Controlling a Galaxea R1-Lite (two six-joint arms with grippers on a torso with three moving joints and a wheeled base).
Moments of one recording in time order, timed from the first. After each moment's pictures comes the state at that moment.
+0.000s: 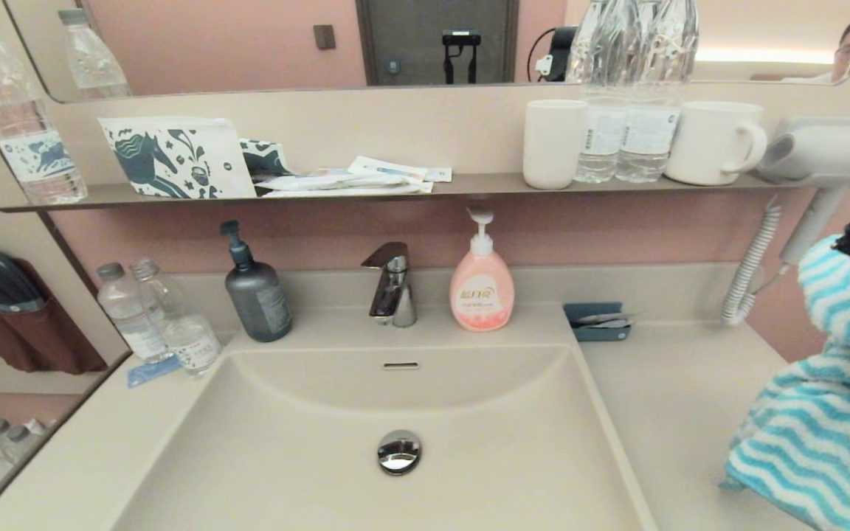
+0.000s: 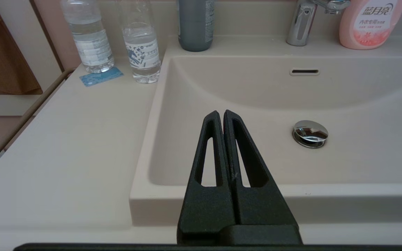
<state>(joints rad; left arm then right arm) -0.01 0.00 0.00 0.00 0.03 0.01 0.51 1.42 -1.42 1.14 -0.56 0.36</state>
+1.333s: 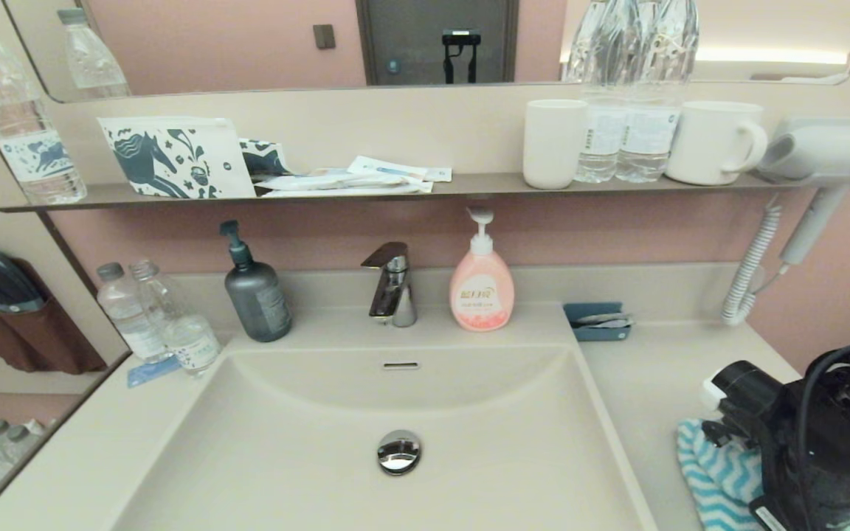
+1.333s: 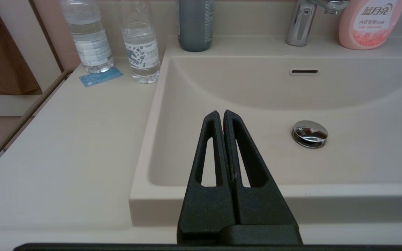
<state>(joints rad) -0.01 0.00 0.00 0.00 0.03 0.01 0.24 1.83 -0.83 0.57 -0.46 0.05</state>
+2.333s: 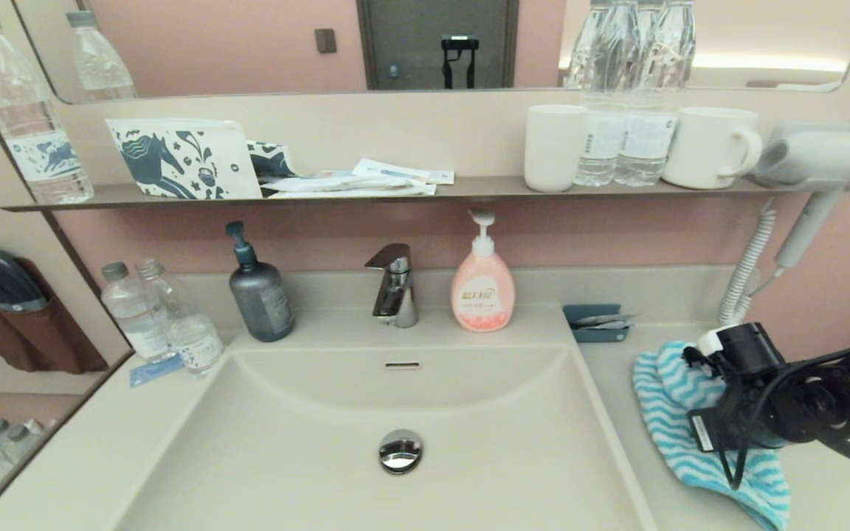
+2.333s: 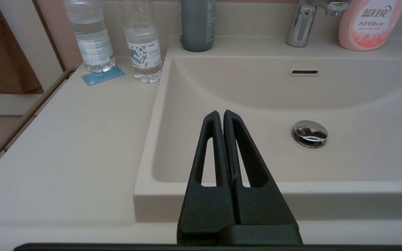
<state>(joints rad) -0.01 0.00 0.00 0.00 0.03 0.01 0.09 2.04 -0.76 -0.13 -0.30 0.06</state>
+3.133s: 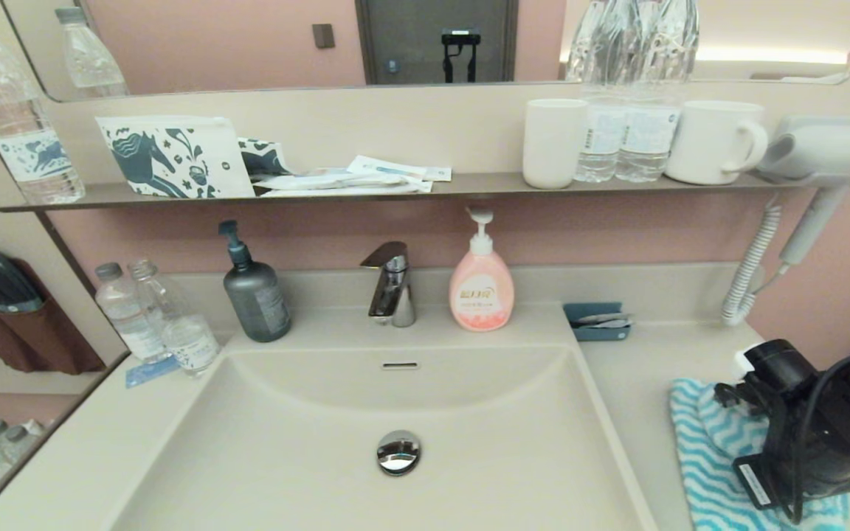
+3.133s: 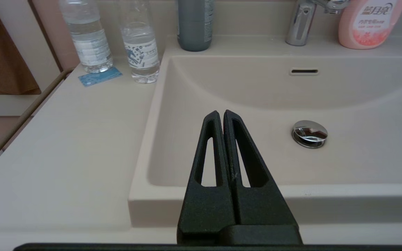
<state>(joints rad) -0.01 0.00 0.00 0.00 0.03 0.01 0.11 1.86 -0.76 0.25 -0.27 0.07</state>
